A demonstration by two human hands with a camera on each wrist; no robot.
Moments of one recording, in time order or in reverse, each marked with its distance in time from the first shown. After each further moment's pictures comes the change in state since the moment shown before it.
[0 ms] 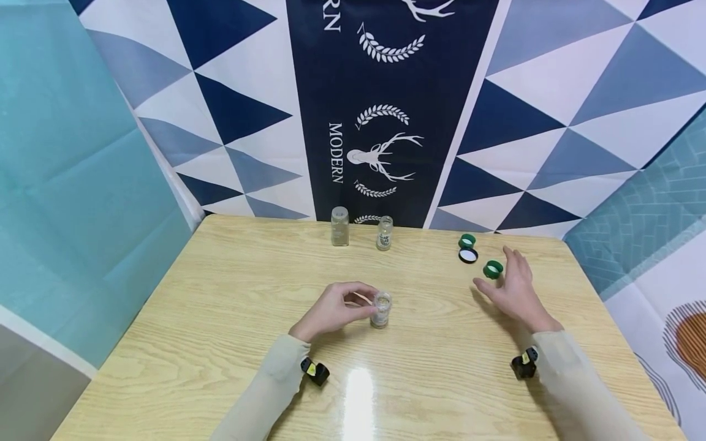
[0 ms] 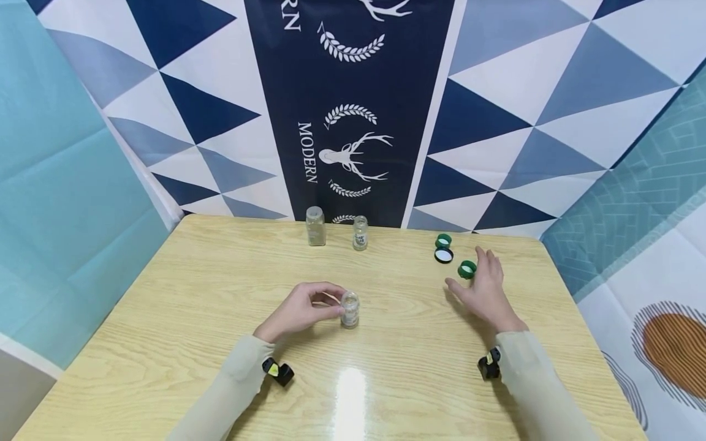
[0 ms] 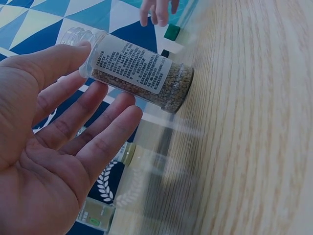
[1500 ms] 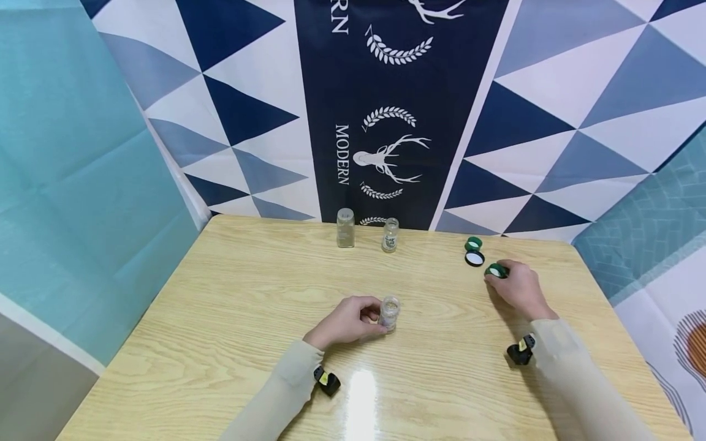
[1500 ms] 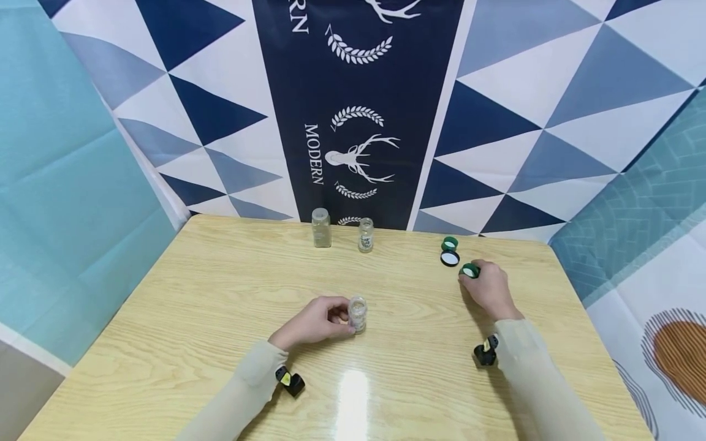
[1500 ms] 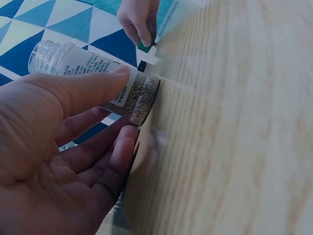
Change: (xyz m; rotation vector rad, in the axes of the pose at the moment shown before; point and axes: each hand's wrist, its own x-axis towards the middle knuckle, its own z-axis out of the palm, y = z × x) left_hand 0.004 -0.010 0.022 0.174 -0.089 -0.089; right_hand 0.023 -0.007 -0.001 -0.068 -0.011 0.095
